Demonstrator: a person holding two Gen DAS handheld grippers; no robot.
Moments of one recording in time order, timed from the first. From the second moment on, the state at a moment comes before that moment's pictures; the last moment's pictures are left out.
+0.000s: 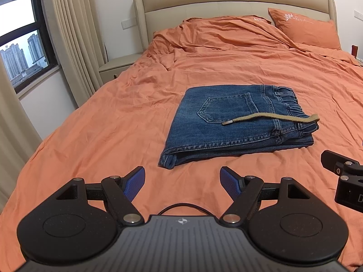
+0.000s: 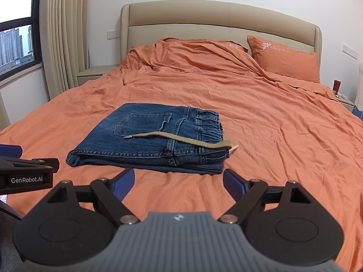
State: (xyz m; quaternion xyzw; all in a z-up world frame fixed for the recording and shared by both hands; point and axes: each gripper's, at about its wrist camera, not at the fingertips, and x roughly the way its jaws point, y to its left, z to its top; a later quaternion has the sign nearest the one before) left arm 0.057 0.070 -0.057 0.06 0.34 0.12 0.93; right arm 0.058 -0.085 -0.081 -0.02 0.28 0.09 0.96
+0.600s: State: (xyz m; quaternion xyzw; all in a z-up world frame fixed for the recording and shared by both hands) left arm 0.058 0.073 -0.059 0.06 0.34 0.12 0.93; right arm 0.057 -0.087 -0.080 -0.02 0.28 0.09 0.95
